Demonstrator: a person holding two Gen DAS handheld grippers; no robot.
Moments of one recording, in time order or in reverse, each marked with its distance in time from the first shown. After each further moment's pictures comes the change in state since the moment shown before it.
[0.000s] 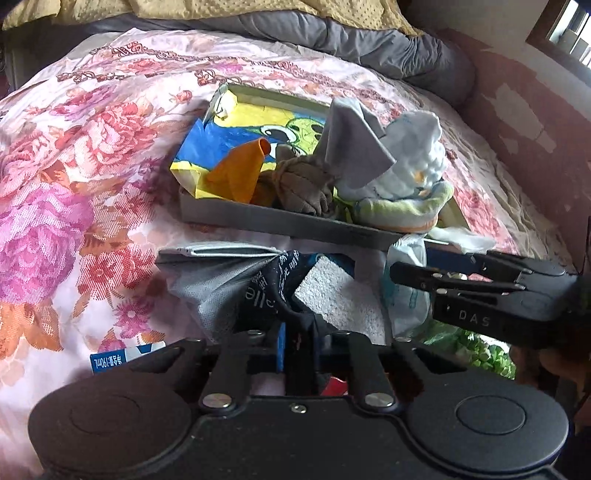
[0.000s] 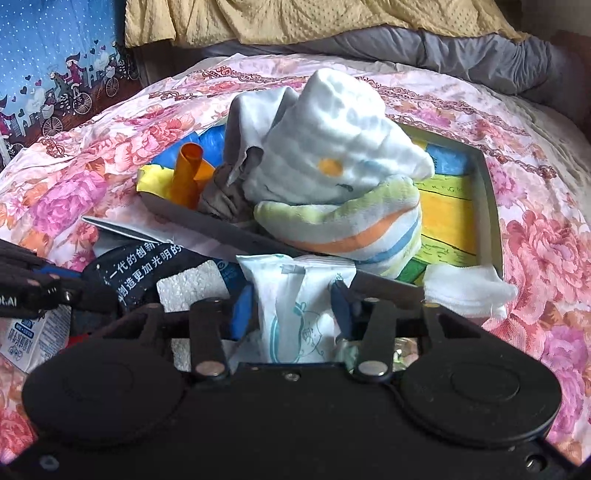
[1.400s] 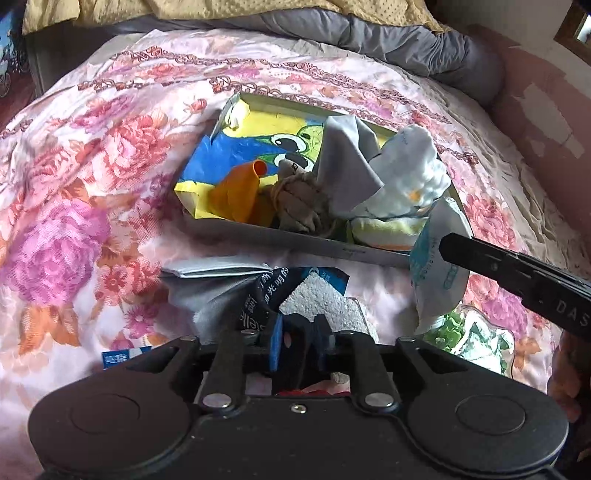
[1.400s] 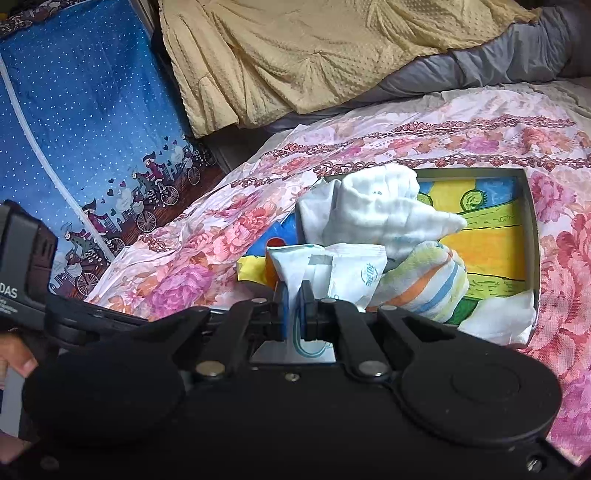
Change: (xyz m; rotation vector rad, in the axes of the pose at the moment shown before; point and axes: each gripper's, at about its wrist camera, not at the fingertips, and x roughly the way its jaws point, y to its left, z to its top) left arm -0.015 -0.037 0.026 -0.037 0.049 0.116; right arm -0.068 -0.059 0.016 0.186 -0.186 0.370
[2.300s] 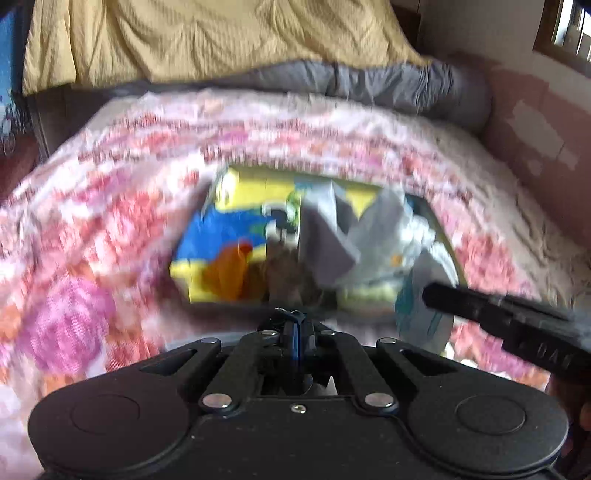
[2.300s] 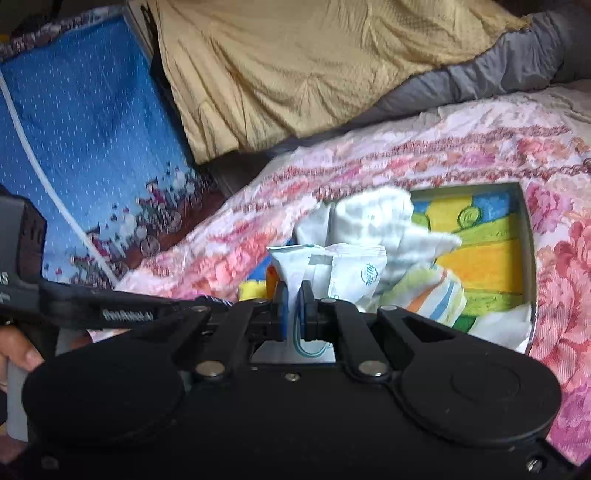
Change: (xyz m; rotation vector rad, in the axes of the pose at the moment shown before) left arm -0.023 -0.028 0.030 0.083 -0.188 0.055; right arm -0.012 -0.004 0.002 0.038 -0.105 0.009
